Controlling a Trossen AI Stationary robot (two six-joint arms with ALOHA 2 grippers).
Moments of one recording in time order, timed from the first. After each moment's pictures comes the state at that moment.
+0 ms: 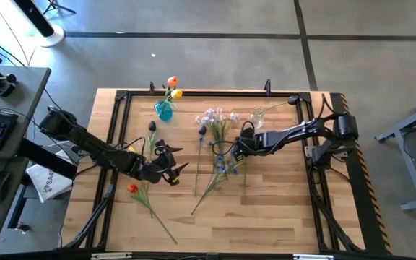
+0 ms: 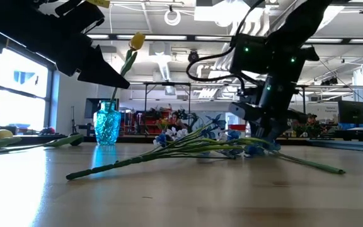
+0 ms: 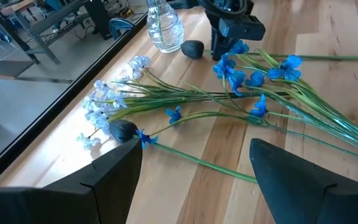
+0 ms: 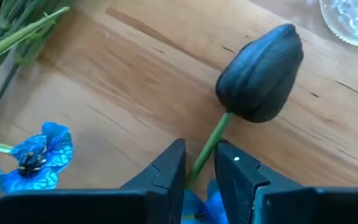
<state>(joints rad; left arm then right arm) -0.40 1.34 0.50 0.21 -0.85 -0.18 -0.07 1.69 0.82 -0.42 0.35 0.96</state>
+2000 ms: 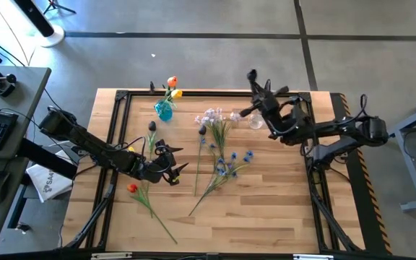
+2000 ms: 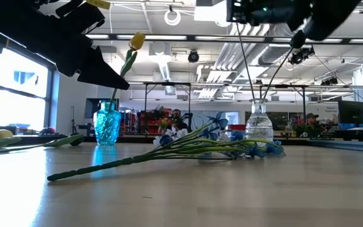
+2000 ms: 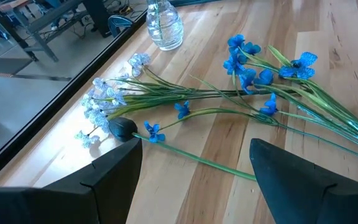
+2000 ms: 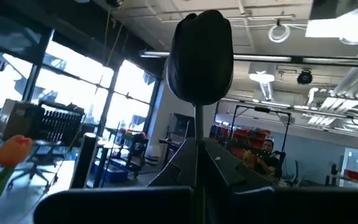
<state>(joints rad) -0.40 1.34 0.50 0.21 -0.84 -0.19 -0.18 1.35 0.64 1.33 0.68 -0.67</state>
